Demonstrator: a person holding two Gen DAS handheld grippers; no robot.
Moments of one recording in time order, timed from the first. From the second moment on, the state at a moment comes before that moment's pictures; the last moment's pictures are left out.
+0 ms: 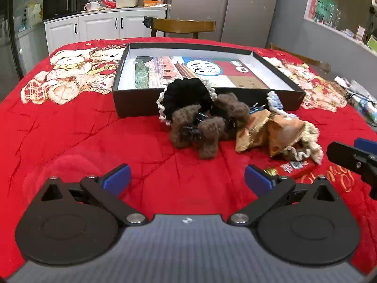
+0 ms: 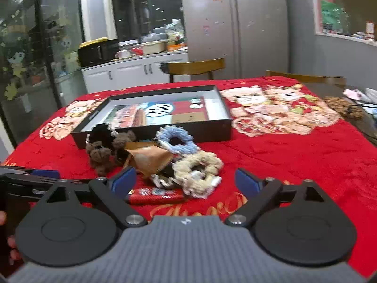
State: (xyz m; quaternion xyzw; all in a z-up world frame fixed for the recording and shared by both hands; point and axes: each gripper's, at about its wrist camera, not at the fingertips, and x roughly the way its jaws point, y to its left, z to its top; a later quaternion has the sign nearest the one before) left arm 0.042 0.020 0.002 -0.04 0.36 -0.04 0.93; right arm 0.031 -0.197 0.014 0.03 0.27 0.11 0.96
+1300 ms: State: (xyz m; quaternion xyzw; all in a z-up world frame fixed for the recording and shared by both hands) left arm 0.107 0.023 -0.021 0.01 0.33 -0.03 0.94; right arm 0.092 -0.163 -0.011 0.06 0.30 0.17 0.94
